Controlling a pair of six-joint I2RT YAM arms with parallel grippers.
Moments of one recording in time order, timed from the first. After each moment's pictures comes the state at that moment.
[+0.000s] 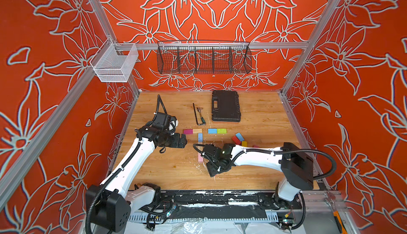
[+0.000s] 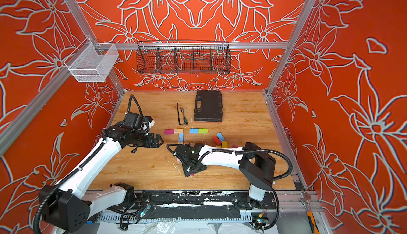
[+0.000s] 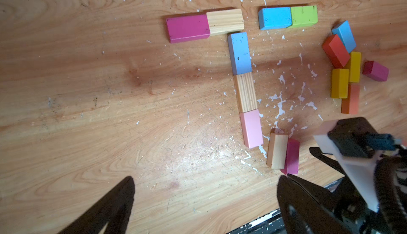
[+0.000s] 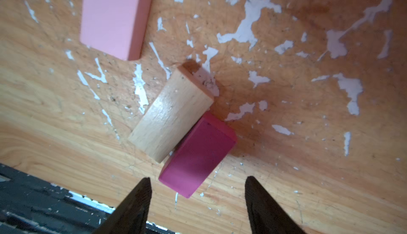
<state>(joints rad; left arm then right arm) -0.20 1.15 0.99 -0.96 0.23 -0.19 1.14 1.73 1.12 -0.80 0.05 0.79</state>
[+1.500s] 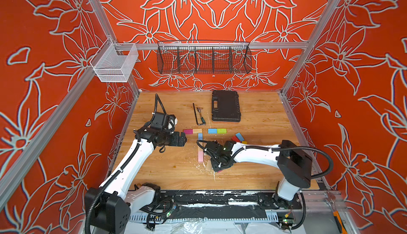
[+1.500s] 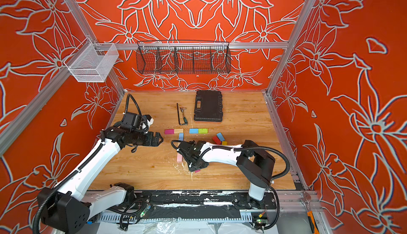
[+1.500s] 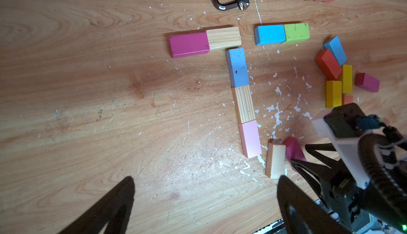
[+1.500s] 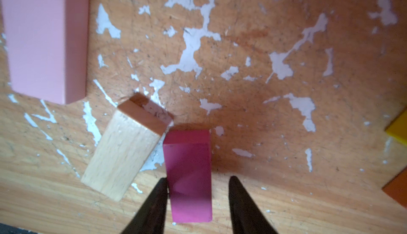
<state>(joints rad) -0.19 1.13 0.99 -0.92 0.23 -0.19 1.07 1.74 1.09 -0.76 0.07 0.79</state>
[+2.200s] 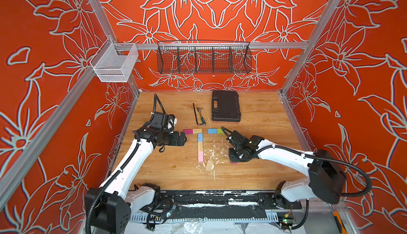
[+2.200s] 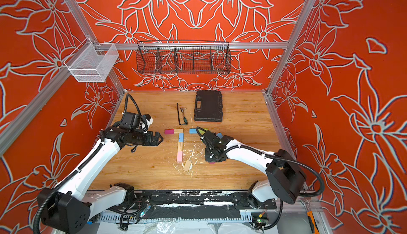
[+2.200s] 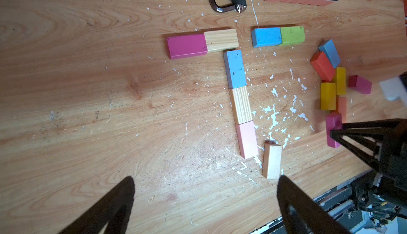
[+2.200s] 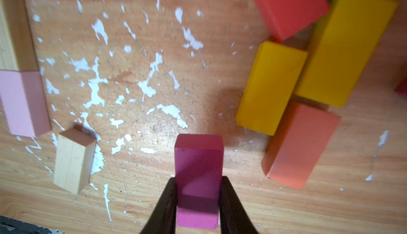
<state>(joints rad) -0.17 1.13 0.99 -0.91 0.26 -0.19 0.79 1.41 0.87 -0.74 0.04 0.74</state>
